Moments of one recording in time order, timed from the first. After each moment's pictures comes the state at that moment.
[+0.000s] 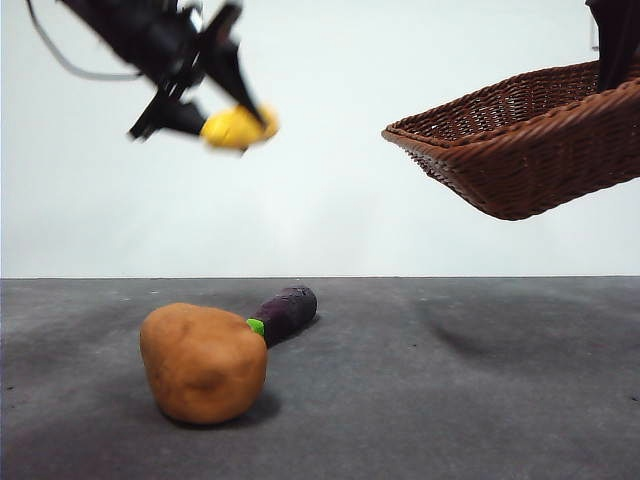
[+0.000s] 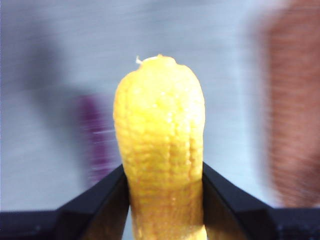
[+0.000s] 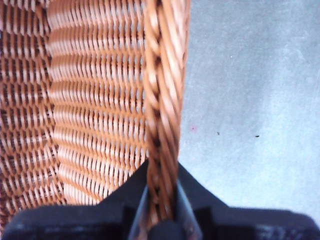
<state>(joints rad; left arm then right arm) -0.29 1.84 1.74 -0.86 0.67 -0.12 0.05 1.56 1.66 -1.25 -0.23 0.00</state>
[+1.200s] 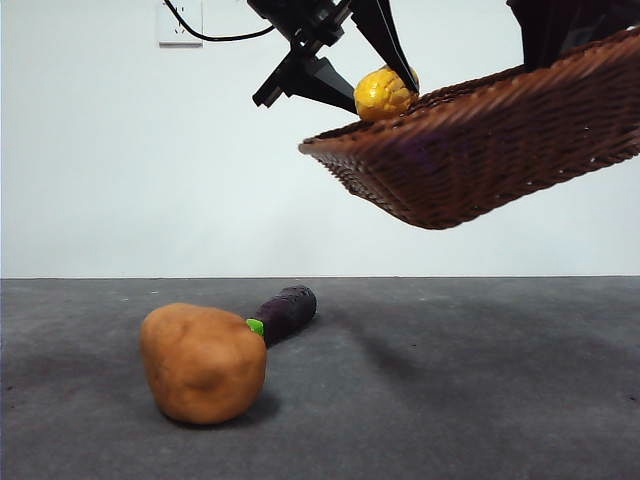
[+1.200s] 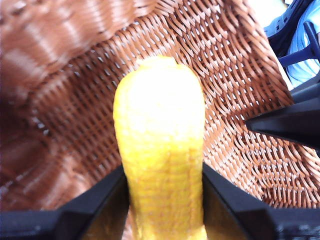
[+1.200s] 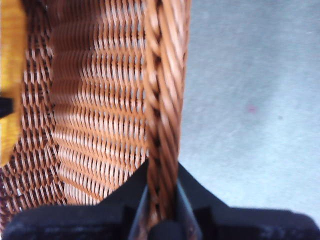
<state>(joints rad) -0.65 1.83 1.74 -0.71 0.43 -0.37 0.30 1.58 1.66 -1.29 -0.19 0.10</state>
